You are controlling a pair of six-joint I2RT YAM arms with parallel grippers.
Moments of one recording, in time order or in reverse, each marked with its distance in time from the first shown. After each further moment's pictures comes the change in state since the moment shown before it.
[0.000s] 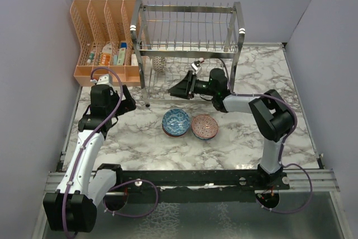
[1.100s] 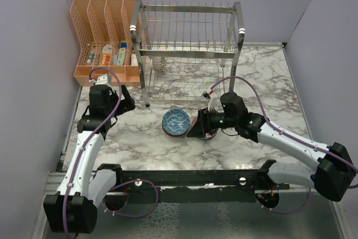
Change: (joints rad) left arm 0.010 -0.013 0.000 0.001 0.002 -0.001; right arm 0.200 -0.790 -0.367 -0.939 0.188 -0.576
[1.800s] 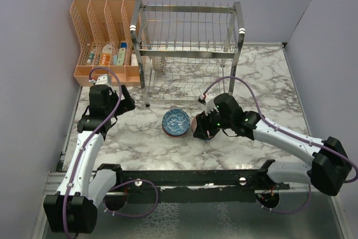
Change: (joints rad) left arm 0.001 0.000 0.000 0.000 0.000 0.000; right arm 0.036 0.058 0.064 -0.214 0.270 -0.373
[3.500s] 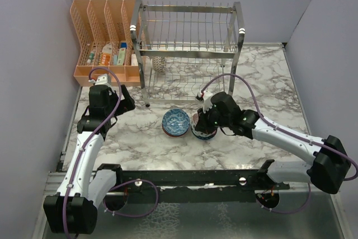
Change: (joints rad) left arm 0.000 -0.004 0.000 0.000 0.006 0.000; right arm 0.032 0.018 0.047 -0.010 0.118 -0.014
